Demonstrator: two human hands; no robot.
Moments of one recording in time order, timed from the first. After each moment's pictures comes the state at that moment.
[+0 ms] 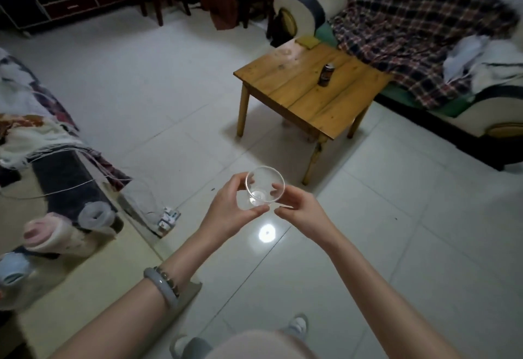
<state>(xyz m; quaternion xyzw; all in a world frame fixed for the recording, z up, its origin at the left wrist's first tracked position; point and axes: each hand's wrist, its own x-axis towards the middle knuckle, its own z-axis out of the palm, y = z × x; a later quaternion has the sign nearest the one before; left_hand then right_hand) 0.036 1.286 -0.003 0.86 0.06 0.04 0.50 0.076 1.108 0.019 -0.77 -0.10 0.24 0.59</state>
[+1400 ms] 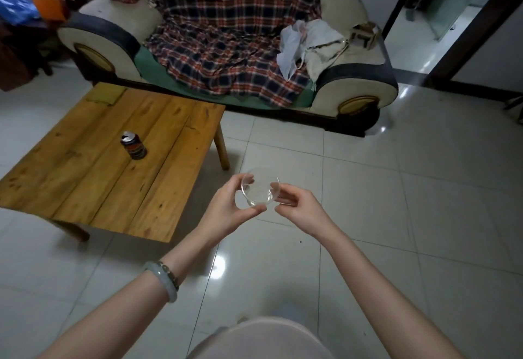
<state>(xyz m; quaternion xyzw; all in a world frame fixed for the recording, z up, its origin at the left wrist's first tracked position) 0.557 0.811 -0.001 0.83 -0.21 -0.10 0.51 0.506 0.632 0.008 -0.78 0.12 0.07 0.61</state>
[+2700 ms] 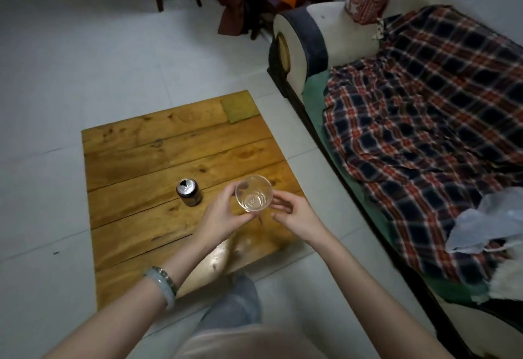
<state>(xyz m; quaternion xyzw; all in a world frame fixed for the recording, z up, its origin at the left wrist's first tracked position) 1.026 0.860 -0.082 0.82 0.24 0.12 0.50 1.140 0.712 -0.037 -0.75 -0.22 0.40 0.47</state>
